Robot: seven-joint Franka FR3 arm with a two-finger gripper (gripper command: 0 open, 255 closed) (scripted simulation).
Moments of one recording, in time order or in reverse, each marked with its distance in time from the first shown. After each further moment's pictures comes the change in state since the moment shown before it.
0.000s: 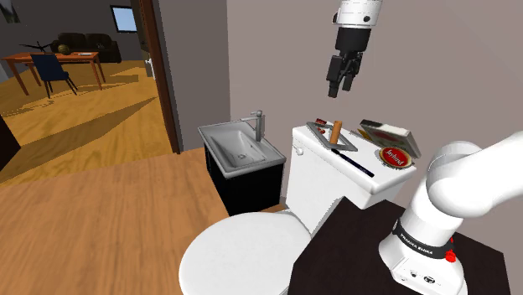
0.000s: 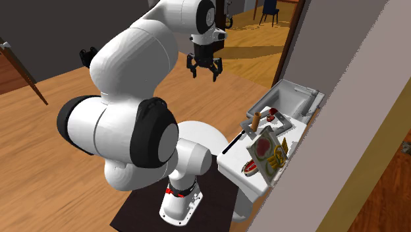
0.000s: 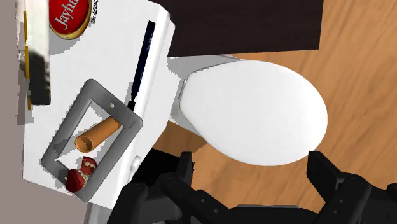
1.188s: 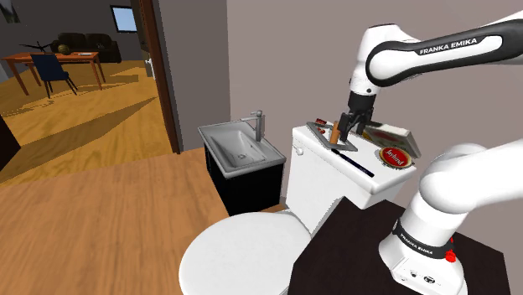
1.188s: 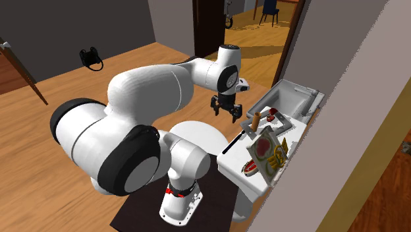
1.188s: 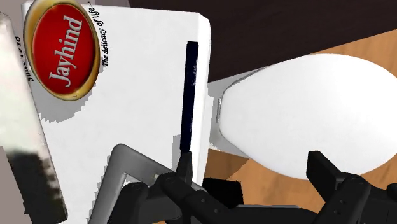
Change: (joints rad) arm -0.180 -0.094 -0.169 -0.488 -0.148 0.388 -0.008
